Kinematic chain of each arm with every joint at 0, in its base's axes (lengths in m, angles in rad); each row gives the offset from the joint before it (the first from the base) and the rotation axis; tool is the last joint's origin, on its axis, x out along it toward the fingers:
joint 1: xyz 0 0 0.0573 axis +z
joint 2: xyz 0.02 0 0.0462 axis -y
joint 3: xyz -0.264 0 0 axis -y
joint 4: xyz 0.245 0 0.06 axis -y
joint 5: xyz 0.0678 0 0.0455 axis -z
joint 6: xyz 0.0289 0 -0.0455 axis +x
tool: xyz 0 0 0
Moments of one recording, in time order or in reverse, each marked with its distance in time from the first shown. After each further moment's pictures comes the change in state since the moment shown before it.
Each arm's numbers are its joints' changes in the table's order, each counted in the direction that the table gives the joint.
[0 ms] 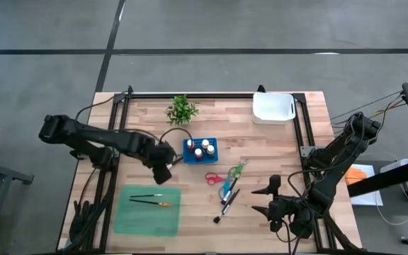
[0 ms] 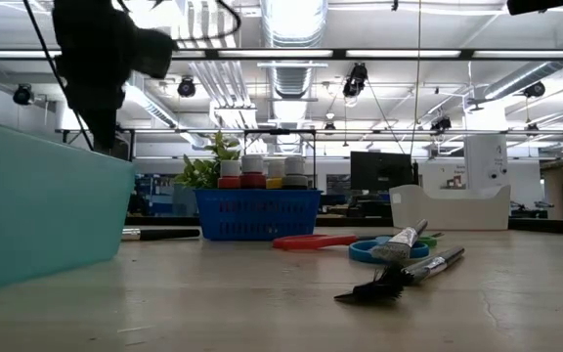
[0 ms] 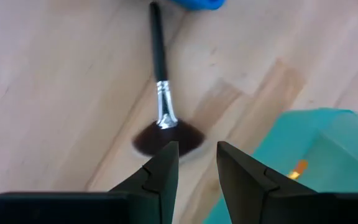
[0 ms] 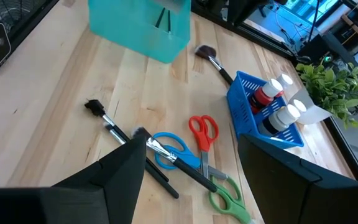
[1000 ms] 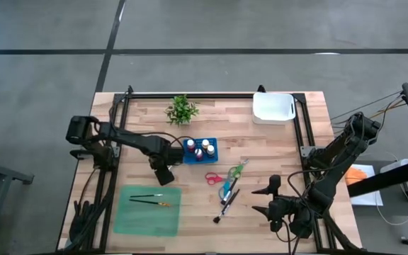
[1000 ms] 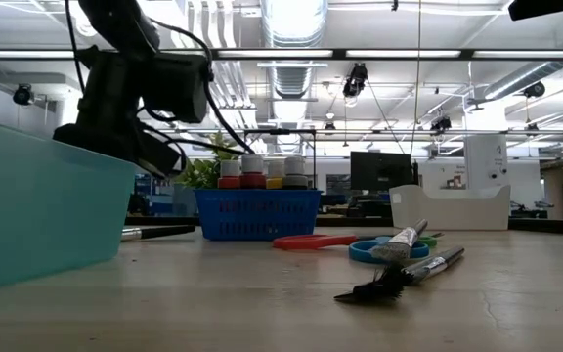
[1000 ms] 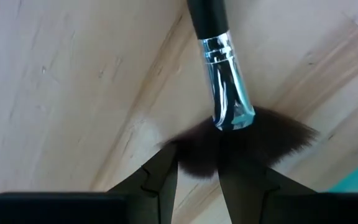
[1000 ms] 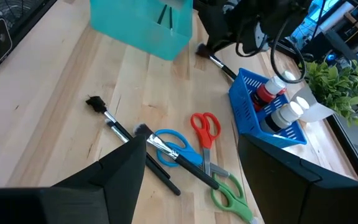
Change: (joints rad) left arm 0.132 -0.328 -0.111 0.118 0.171 0.168; right arm 0.000 0.000 -0.007 -0.001 -0.010 0.007
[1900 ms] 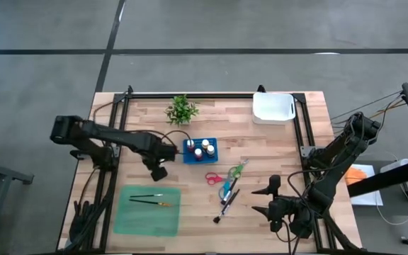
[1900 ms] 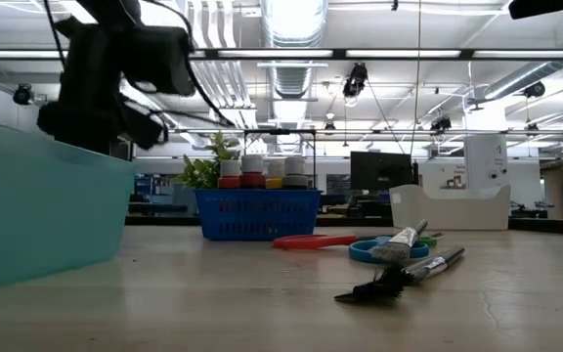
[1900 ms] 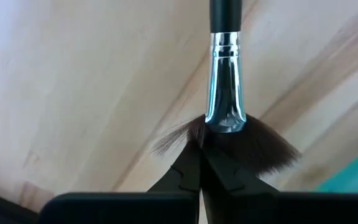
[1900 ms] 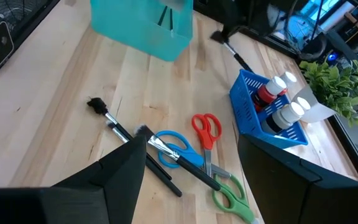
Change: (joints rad) left arm -0.007 0.183 -0.008 -0.165 -0.124 -0.059; right arm 0.000 -0.001 -0.001 0.009 0.000 0.000
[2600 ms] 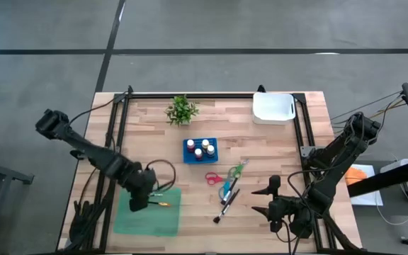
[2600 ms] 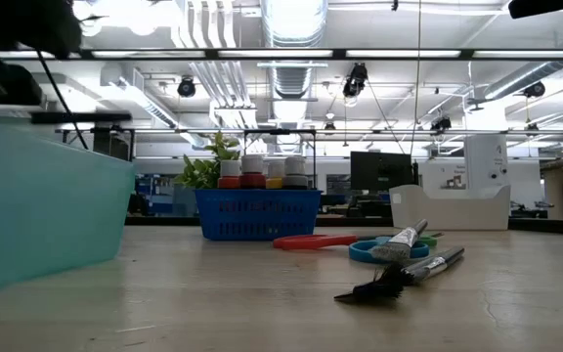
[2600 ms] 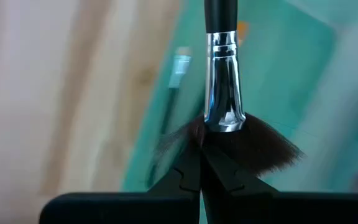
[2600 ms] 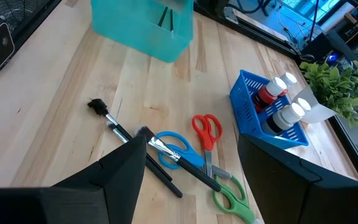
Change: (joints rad) left arm -0.520 0.255 0.004 0.060 0.086 -0.287; right arm 0.000 -0.001 0.000 0.007 0.000 -0.003
